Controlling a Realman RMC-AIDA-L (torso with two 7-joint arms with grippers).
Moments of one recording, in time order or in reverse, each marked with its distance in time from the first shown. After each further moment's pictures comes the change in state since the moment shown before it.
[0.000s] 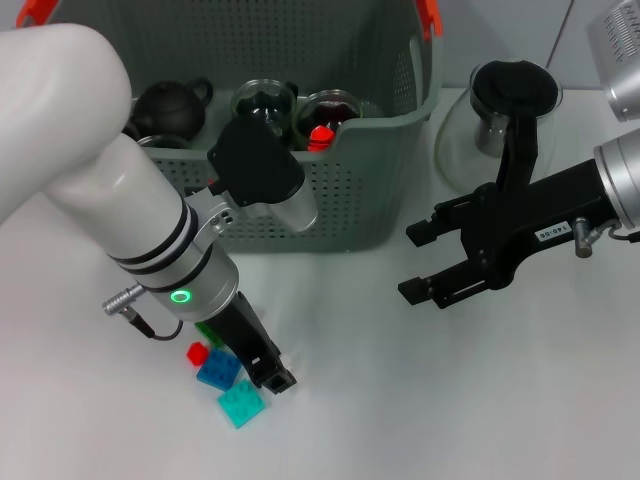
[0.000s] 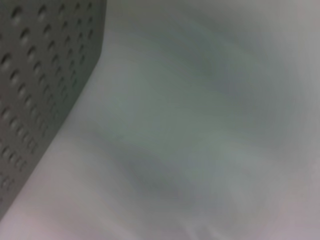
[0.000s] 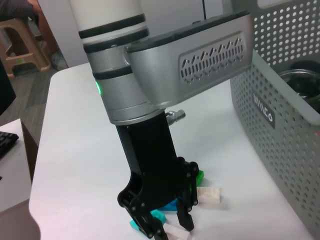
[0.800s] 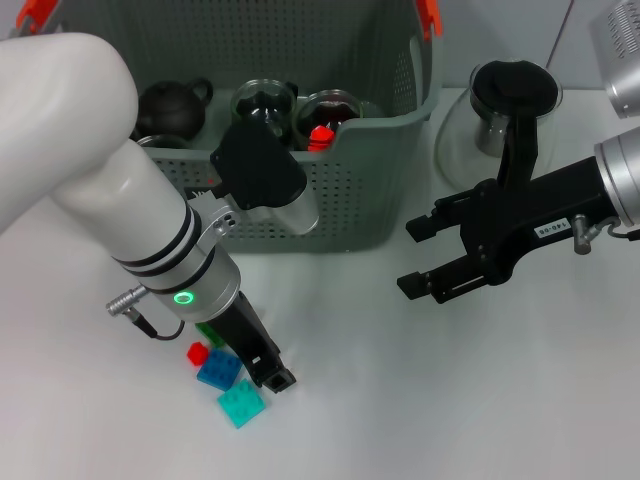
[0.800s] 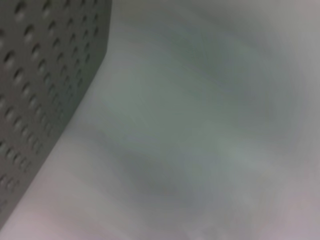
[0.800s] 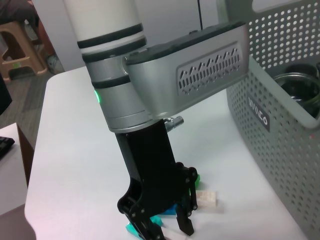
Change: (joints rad) left arm -0.004 0.000 0.013 0.023 0.005 -0.032 0.001; right arm -0.003 0.002 0.006 0.000 0.005 0.010 0.000
